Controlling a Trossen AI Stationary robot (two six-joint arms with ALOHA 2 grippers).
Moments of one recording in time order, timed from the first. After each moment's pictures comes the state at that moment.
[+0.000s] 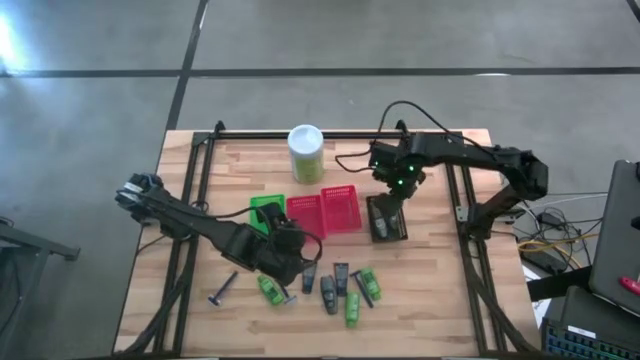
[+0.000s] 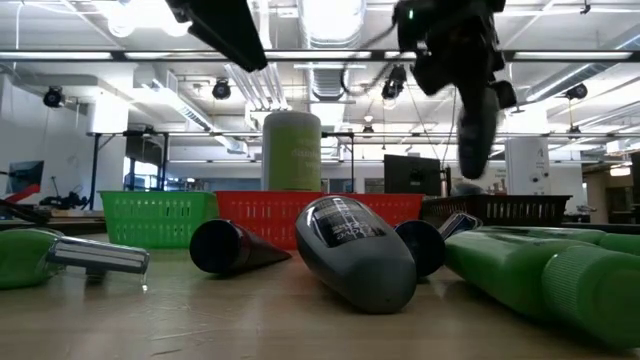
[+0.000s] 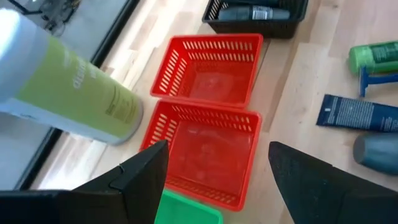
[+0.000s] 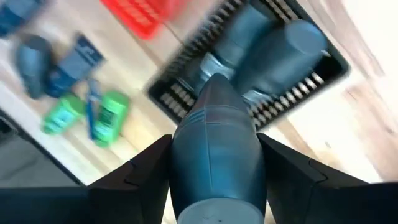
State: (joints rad) left arm -0.43 1.60 1.38 -0.92 -0.74 -0.60; right arm -0.32 1.55 1.32 -1.32 -0.31 0.44
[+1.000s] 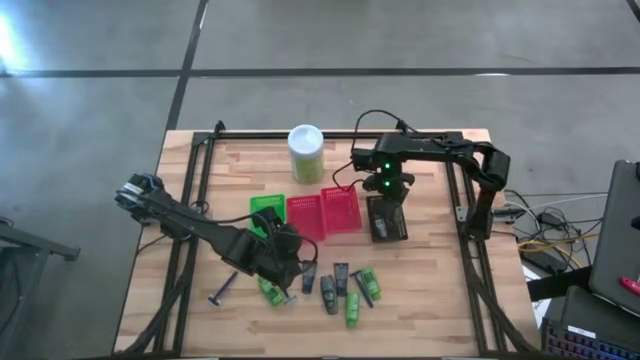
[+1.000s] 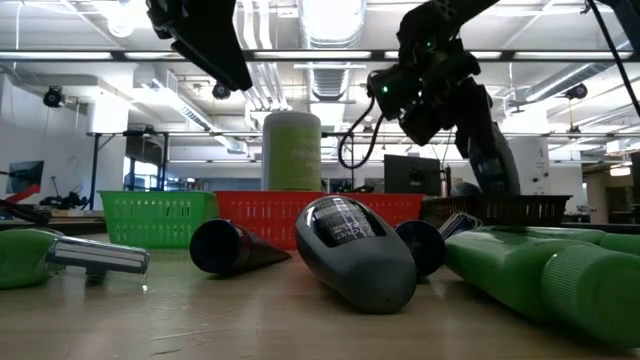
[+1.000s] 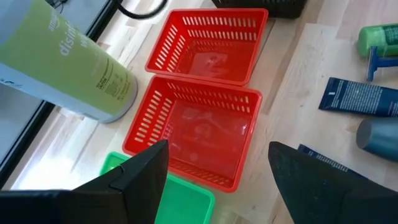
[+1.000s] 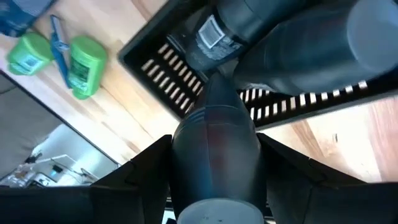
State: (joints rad) left arm -0.45 1.60 1.32 -0.92 -0.73 -0.70; right arm -0.37 1.83 1.40 -1.48 -0.44 0.15
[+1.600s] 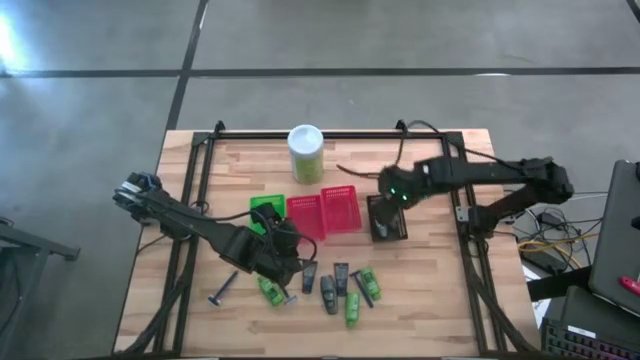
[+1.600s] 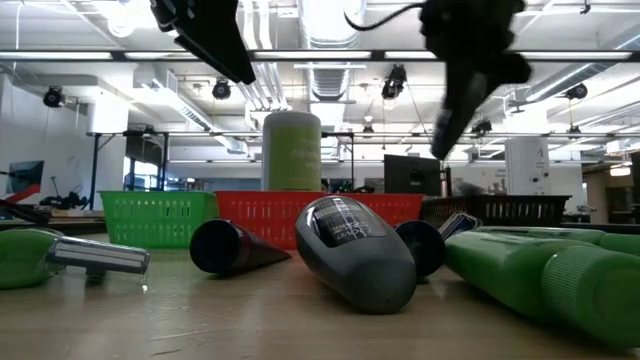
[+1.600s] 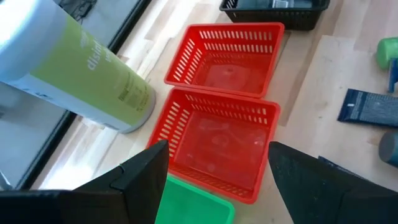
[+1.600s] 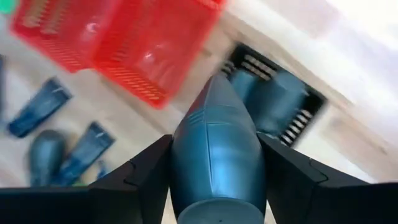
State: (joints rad) left arm -0.44 1.58 1.32 -0.93 -0.80 -0.67; right arm -0.05 1.35 1.21 -1.08 0.11 0.91
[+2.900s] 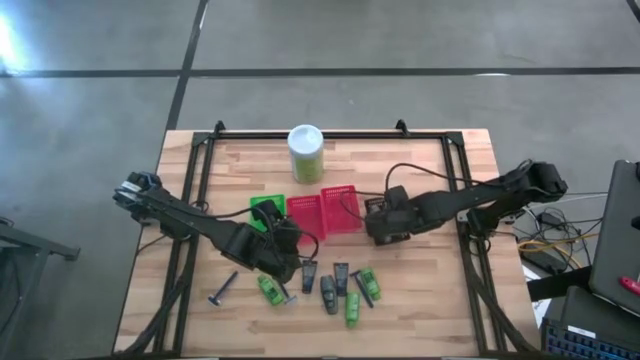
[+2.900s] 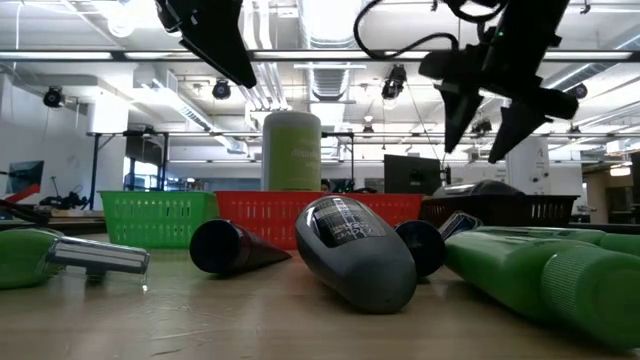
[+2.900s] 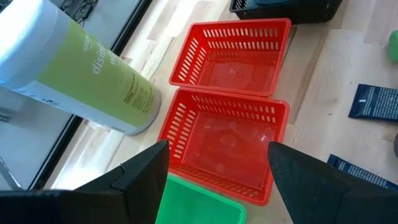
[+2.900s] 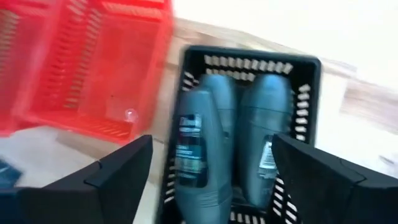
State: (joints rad) left arm -0.42 1.58 1.32 -0.93 -0.78 -0.62; right arm 0.19 1.42 1.00 -0.89 0.44 1.40
